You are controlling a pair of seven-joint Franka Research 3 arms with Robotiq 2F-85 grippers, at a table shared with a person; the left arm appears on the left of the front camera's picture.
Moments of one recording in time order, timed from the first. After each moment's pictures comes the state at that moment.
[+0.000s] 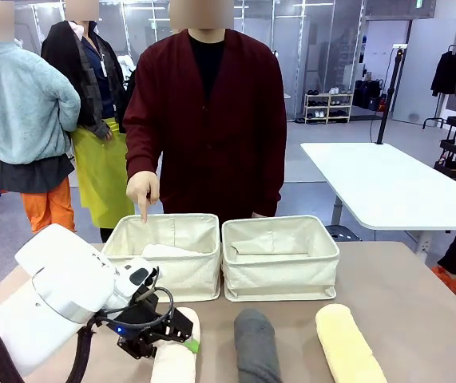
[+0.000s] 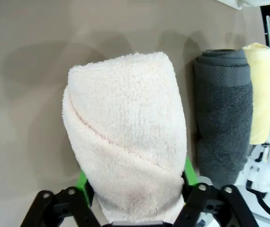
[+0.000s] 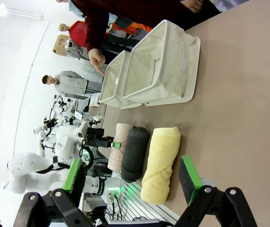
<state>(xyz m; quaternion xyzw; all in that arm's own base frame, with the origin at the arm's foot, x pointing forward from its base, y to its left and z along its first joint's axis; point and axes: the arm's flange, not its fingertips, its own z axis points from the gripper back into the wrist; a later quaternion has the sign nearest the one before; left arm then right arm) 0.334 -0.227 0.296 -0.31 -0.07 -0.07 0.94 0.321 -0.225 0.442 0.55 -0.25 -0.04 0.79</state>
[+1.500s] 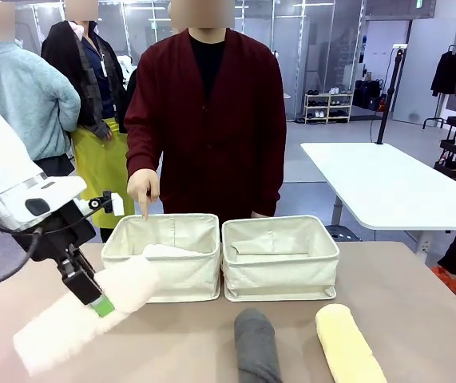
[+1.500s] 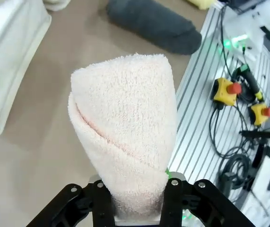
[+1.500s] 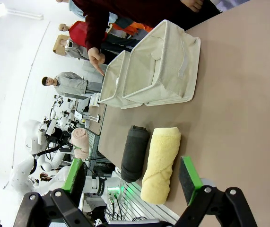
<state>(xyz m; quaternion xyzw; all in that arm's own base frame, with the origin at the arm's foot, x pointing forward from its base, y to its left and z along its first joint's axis) 0.297 -0.144 0.483 -0.20 -0.12 -0.50 0.83 0.321 -0.225 0.442 0.55 -0.25 -0.04 0.79</state>
